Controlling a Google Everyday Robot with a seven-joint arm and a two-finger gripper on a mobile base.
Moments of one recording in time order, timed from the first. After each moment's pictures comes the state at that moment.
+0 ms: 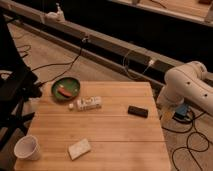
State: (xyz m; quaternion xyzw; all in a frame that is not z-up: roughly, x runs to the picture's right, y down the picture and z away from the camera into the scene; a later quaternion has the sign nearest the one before) arm 0.288 0.106 0.684 -0.28 0.02 0.03 0.96
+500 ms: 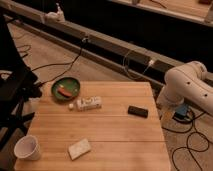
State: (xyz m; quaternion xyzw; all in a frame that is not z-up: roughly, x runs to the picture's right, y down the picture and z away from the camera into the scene) arm 0.288 0.106 0.683 -0.28 0.02 0.03 0.96
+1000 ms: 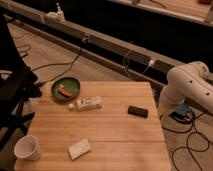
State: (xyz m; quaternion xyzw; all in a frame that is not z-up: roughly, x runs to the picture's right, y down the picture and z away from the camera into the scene) arm 0.290 0.107 0.690 -0.29 0.00 0.04 0.96
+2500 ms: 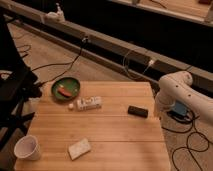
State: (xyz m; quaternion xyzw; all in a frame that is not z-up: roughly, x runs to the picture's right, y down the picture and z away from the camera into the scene) arm 0.298 0.144 0.781 -0.33 0.01 0.06 0.94
